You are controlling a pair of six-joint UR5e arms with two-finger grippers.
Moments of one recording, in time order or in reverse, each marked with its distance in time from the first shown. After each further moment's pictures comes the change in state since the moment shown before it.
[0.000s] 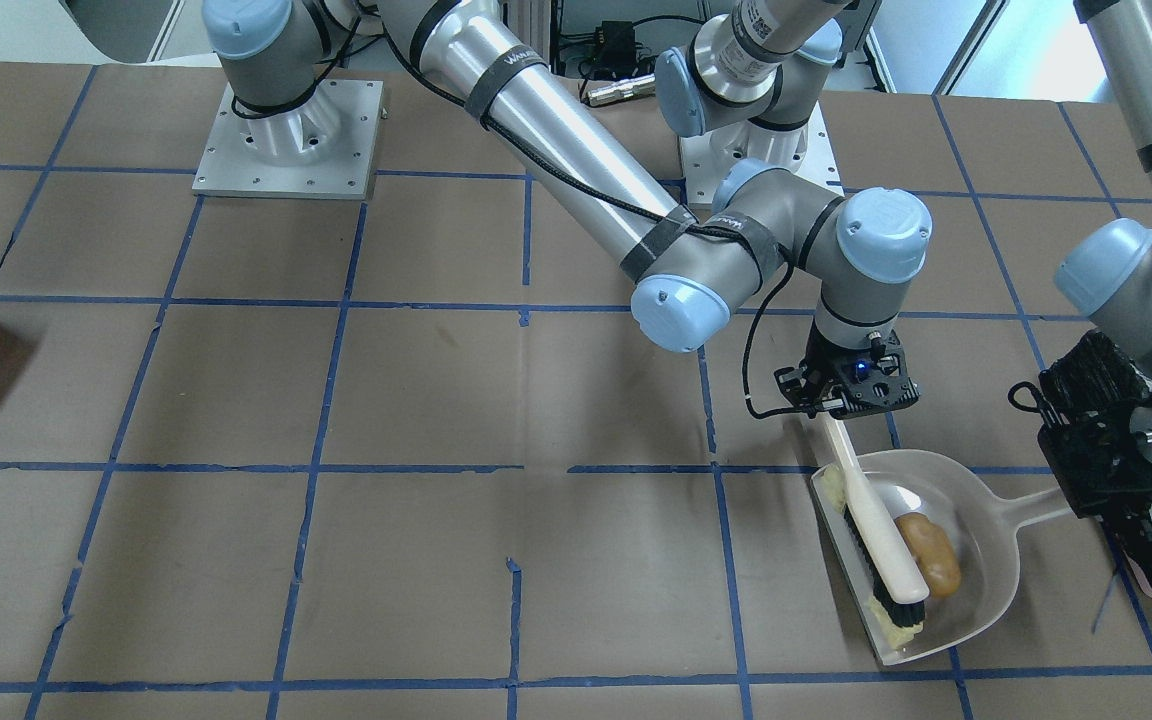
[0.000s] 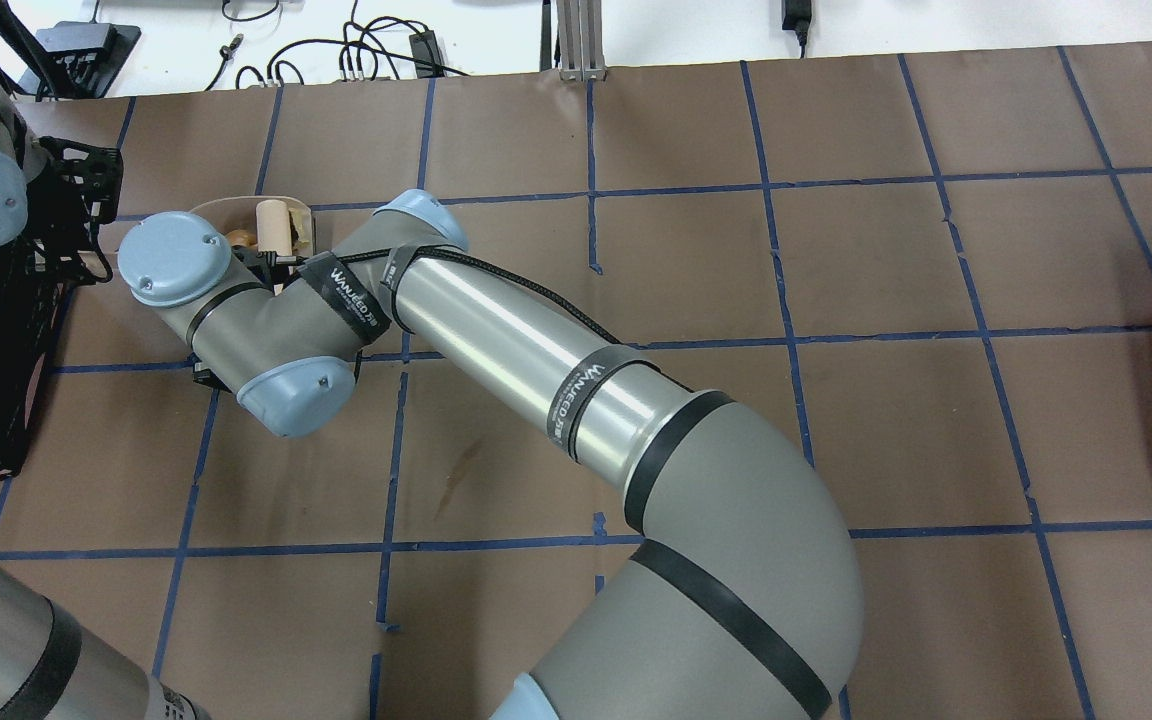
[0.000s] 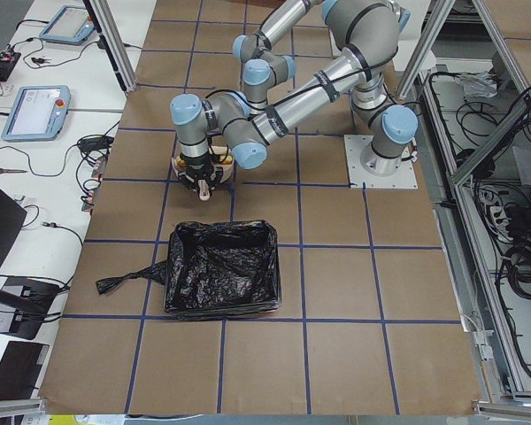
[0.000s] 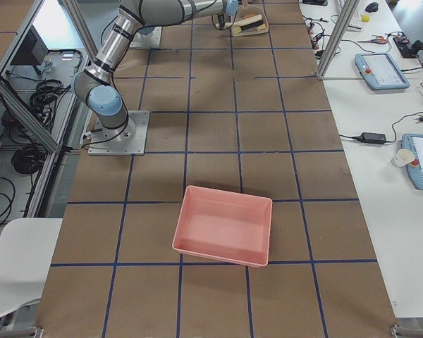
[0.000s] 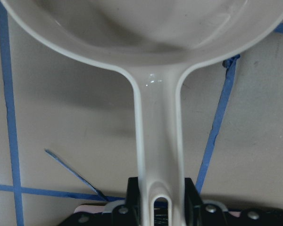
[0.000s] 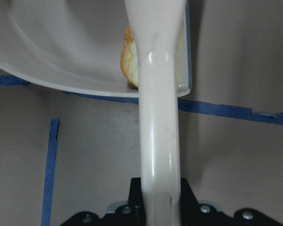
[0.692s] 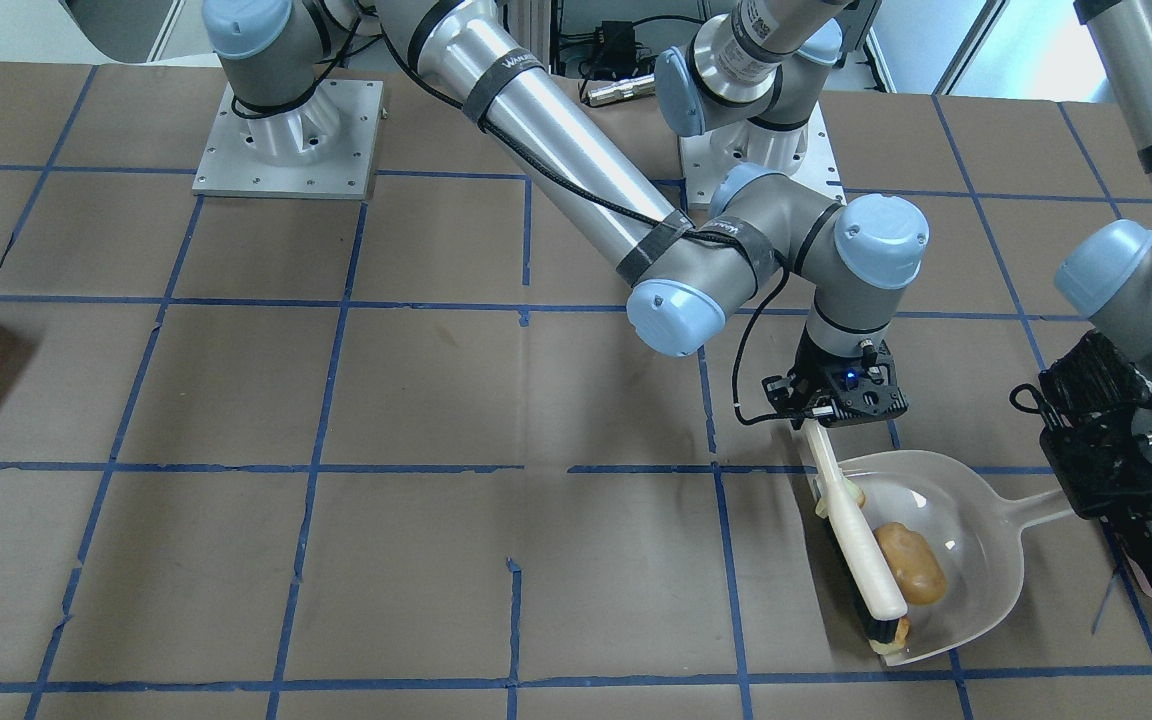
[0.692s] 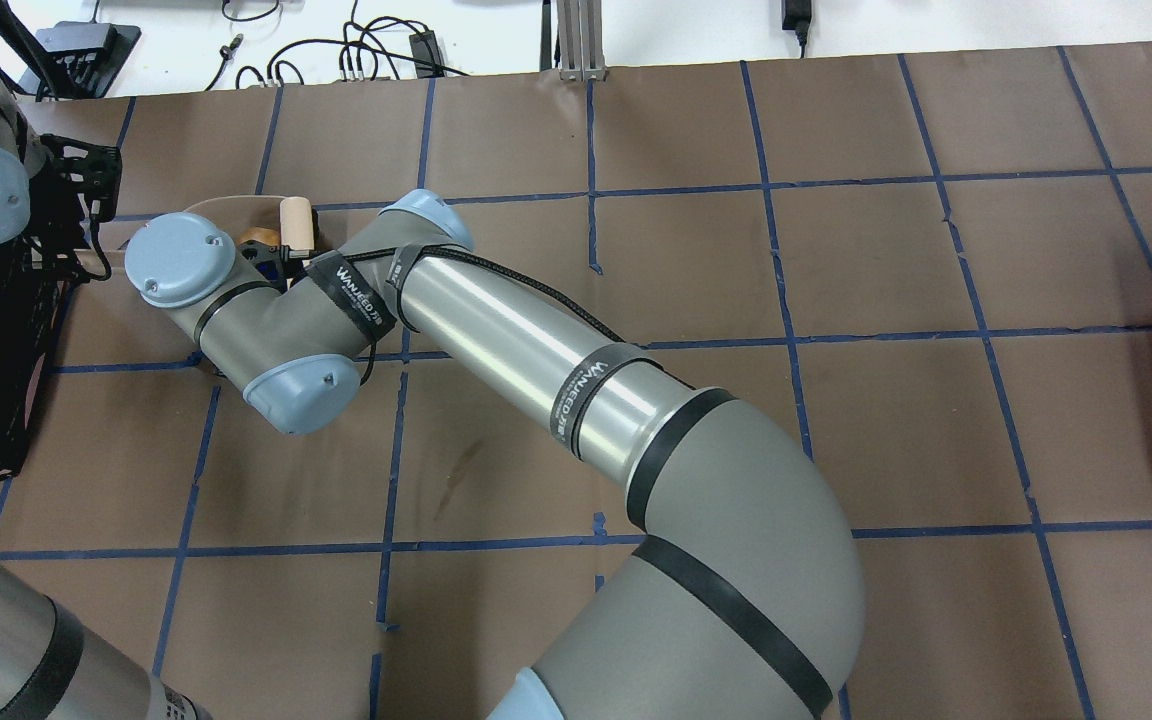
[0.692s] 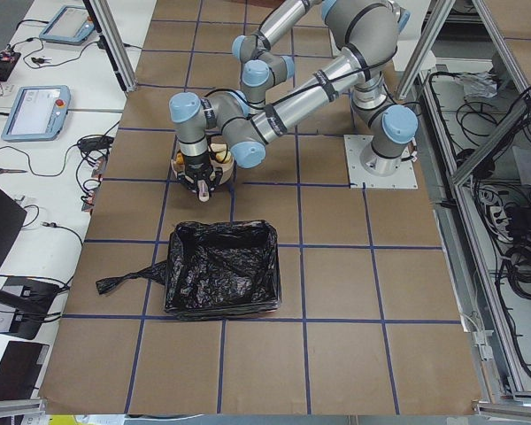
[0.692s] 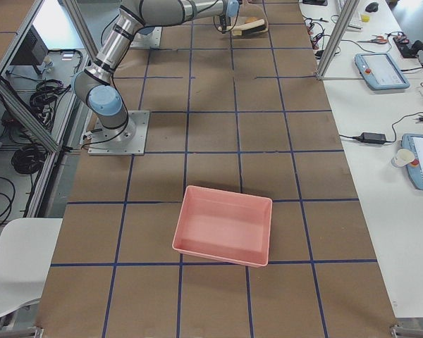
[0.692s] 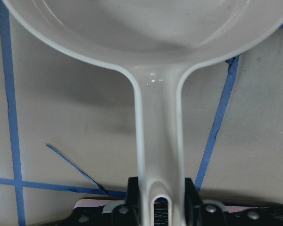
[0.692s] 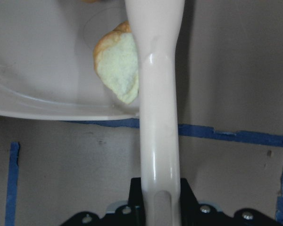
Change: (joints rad) left arm -0.012 -0.001 0.006 0.010 0.072 -0.012; right arm -0.003 0.001 0.007 0.010 -0.060 0.001
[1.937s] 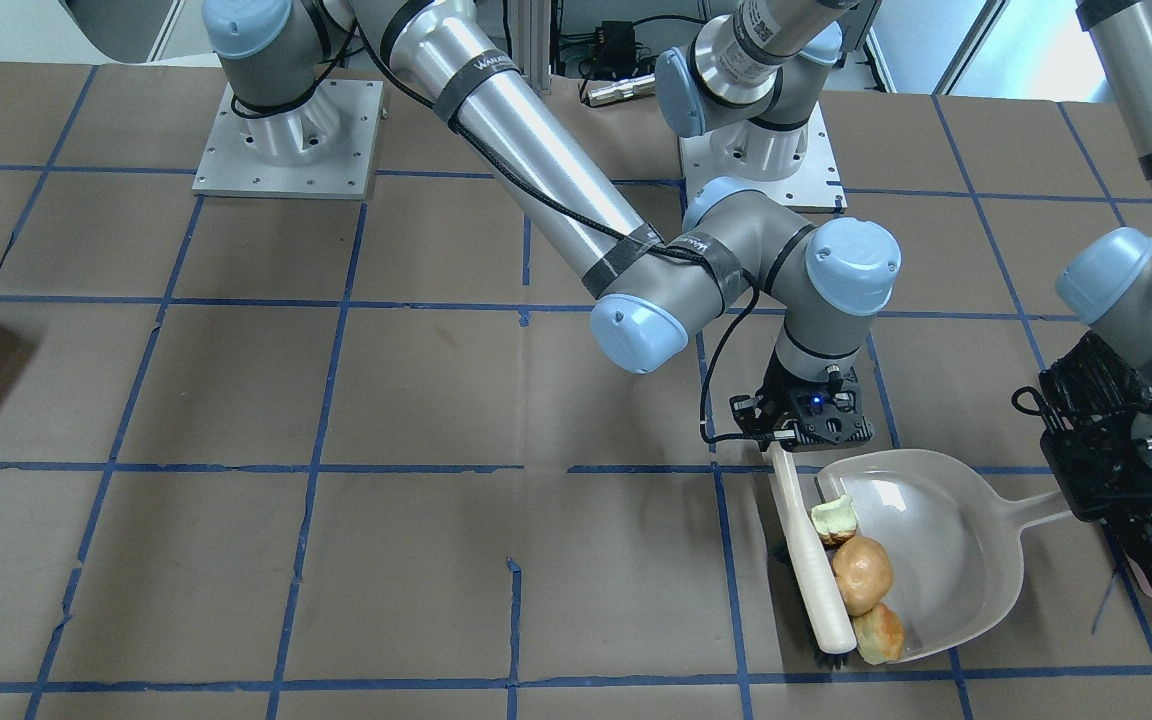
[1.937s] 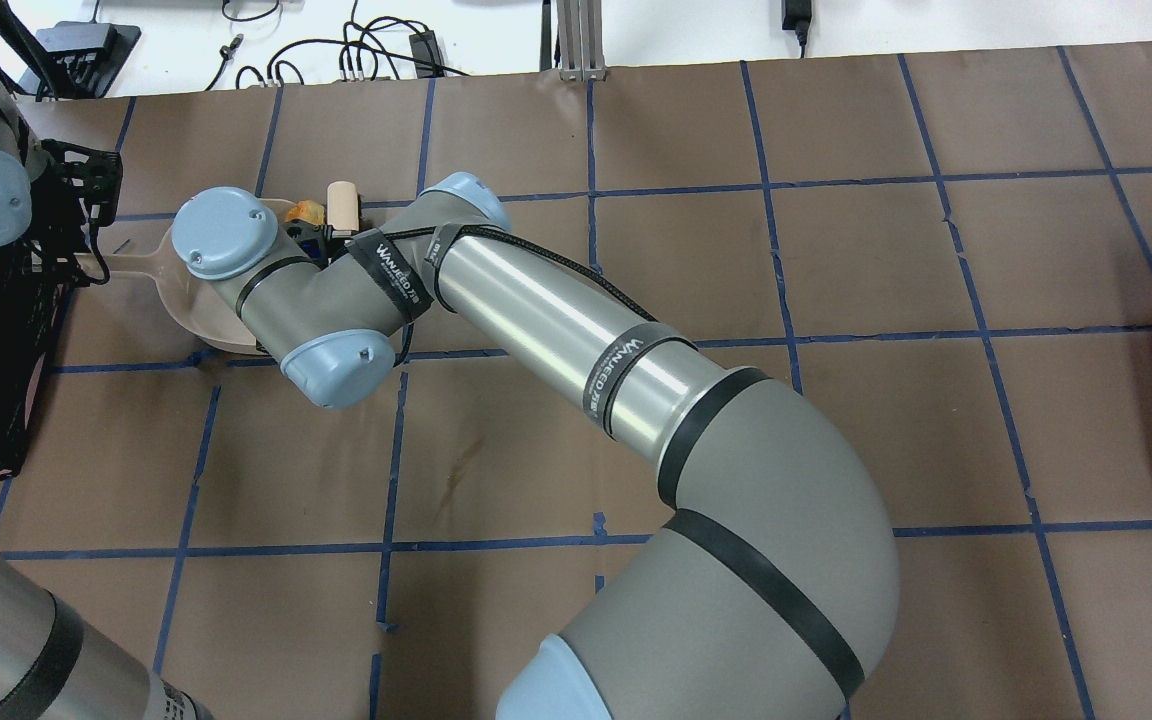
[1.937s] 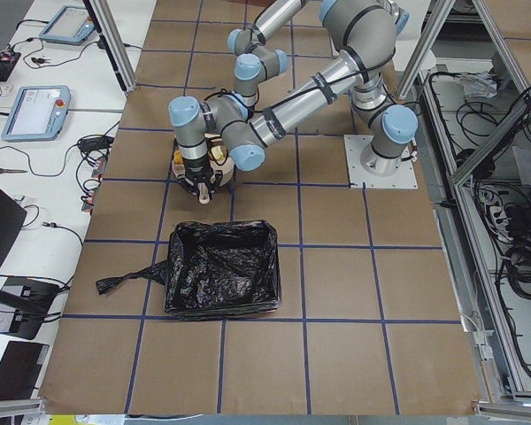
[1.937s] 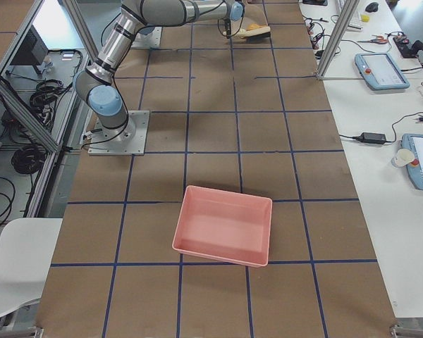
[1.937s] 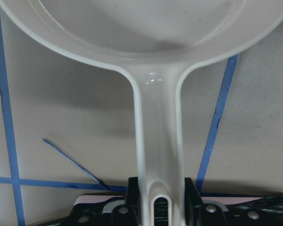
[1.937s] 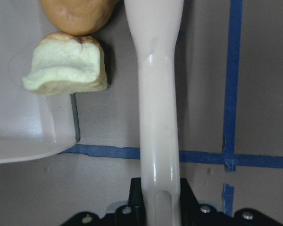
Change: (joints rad) left arm 0.004 -0.014 0.003 0.001 0.002 0.011; right arm -0.047 -0.023 0.049 0.000 -0.045 0.011
